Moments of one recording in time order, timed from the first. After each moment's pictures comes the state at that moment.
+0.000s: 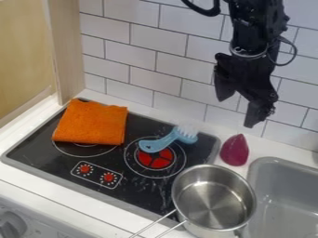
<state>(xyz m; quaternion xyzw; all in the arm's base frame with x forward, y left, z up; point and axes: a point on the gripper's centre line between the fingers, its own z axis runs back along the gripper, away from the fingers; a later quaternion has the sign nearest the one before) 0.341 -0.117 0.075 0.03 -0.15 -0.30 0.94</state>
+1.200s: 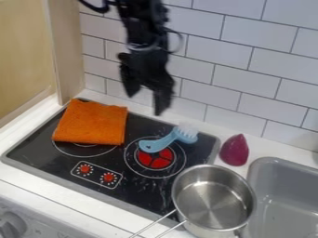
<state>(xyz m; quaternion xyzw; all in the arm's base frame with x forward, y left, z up) 0.317 0.016 0.059 0.02 -0.12 -0.14 0.98</state>
